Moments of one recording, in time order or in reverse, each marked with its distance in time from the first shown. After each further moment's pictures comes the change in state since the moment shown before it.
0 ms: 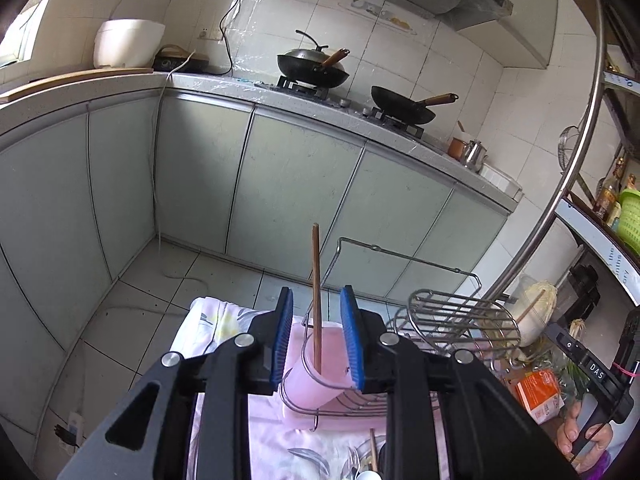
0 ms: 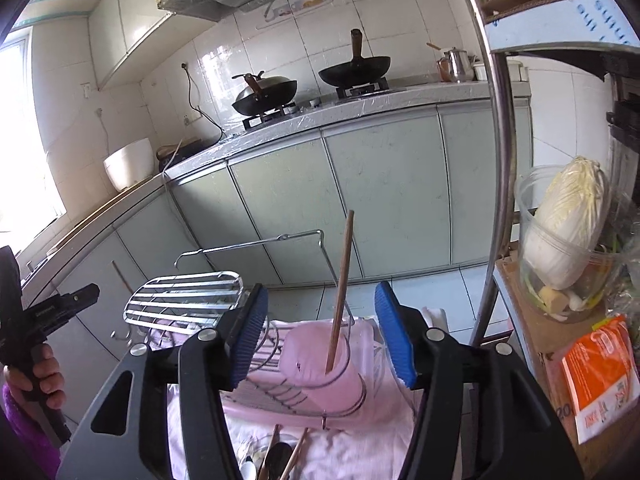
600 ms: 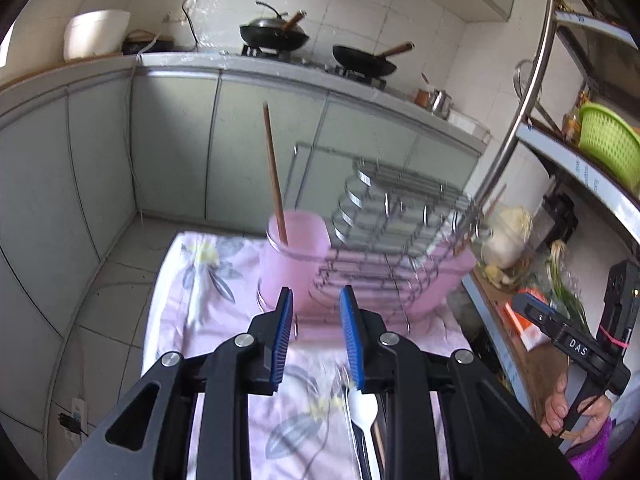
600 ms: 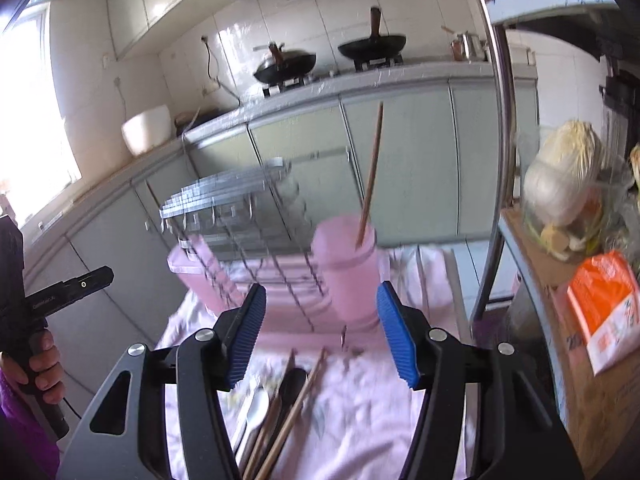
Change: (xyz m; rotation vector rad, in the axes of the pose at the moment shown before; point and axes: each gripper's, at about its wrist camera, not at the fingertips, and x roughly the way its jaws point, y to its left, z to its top) left arm -0.031 -0.020 -0.093 0.108 0.136 -0.080; right arm -0.033 0.017 -0.083 -0.040 0.094 0.030
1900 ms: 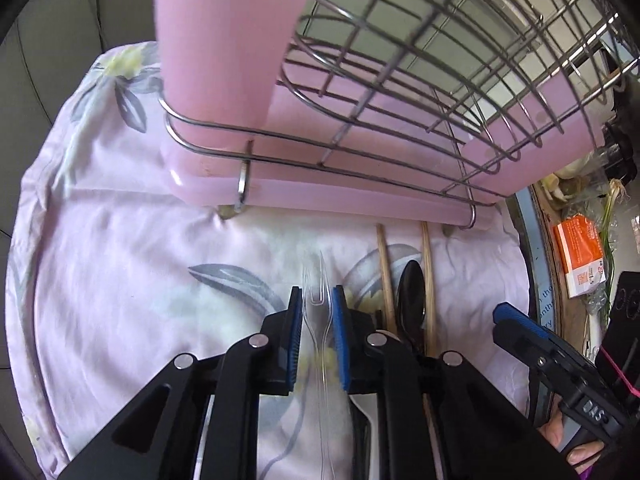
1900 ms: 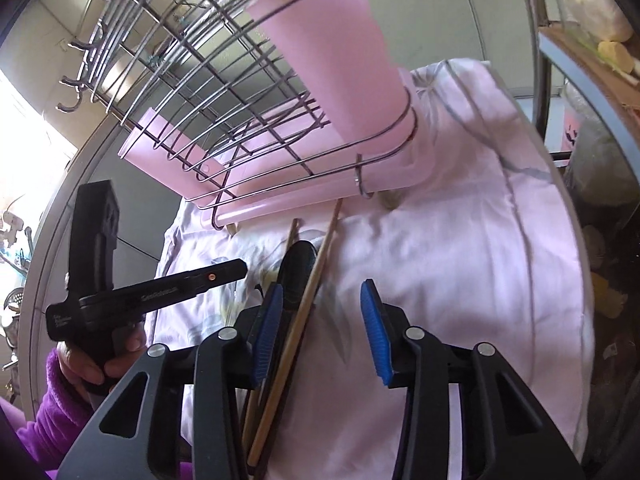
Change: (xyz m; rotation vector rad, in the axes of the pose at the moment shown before) left arm 0.188 0.007 -0.077 -0.112 0.502 -0.008; right arm 0.104 -0.025 -0.087 0.209 0.411 0.151
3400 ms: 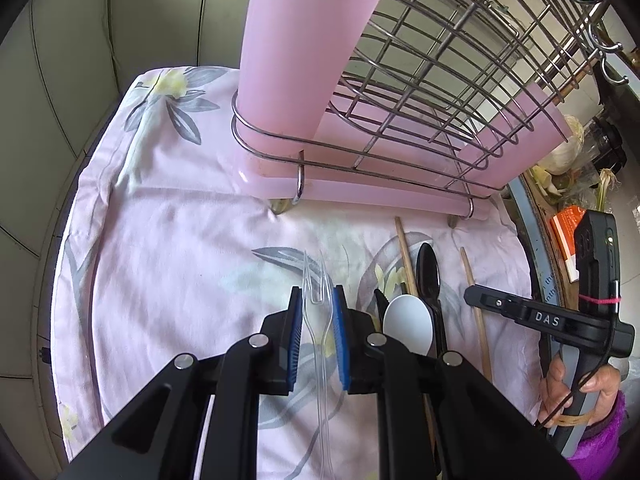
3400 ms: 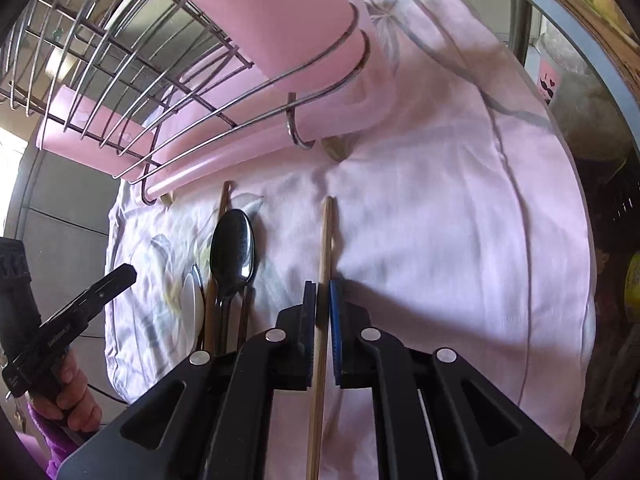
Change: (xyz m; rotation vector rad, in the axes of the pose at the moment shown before) left arm -0.045 0.016 -0.026 0.046 -0.080 0.030; right arm 0.040 -0.023 0.015 0.083 0.218 -0.151
